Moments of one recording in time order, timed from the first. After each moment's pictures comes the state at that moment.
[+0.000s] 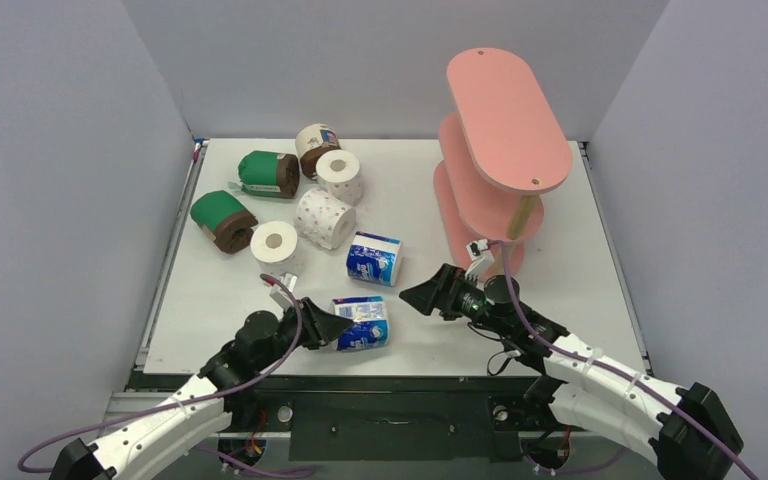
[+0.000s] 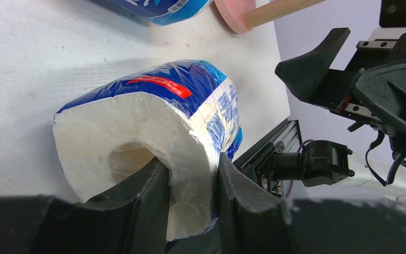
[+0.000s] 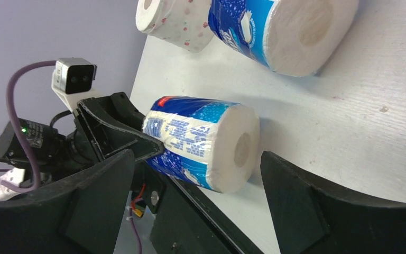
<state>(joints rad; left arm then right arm) -0.73 0.48 0.05 0.17 0.09 -1.02 0.75 0.89 0.36 0.26 -0.17 0.92</state>
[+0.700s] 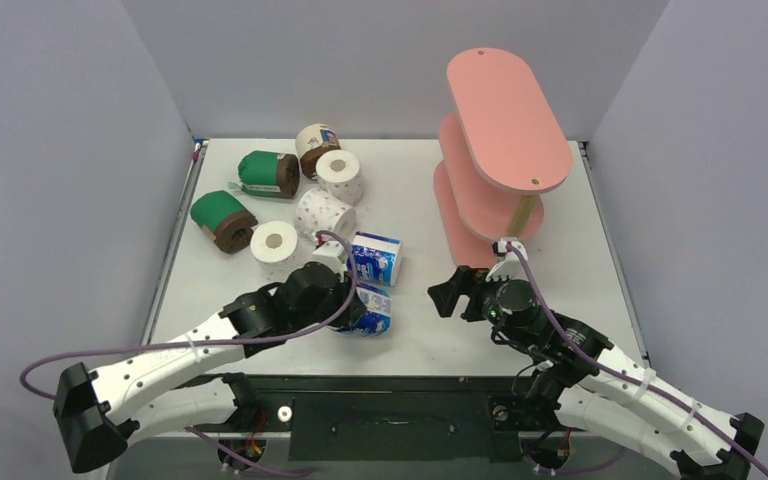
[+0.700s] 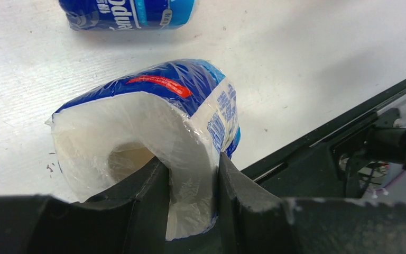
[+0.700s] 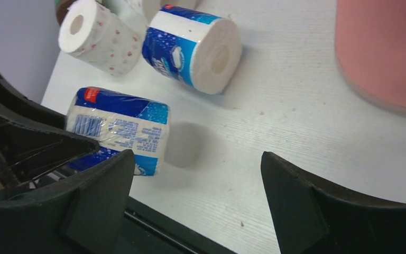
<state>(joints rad) -0.93 0.92 0.72 -0.44 -0.15 -0.70 0.89 0.65 0.61 -0.37 0.27 0.68</state>
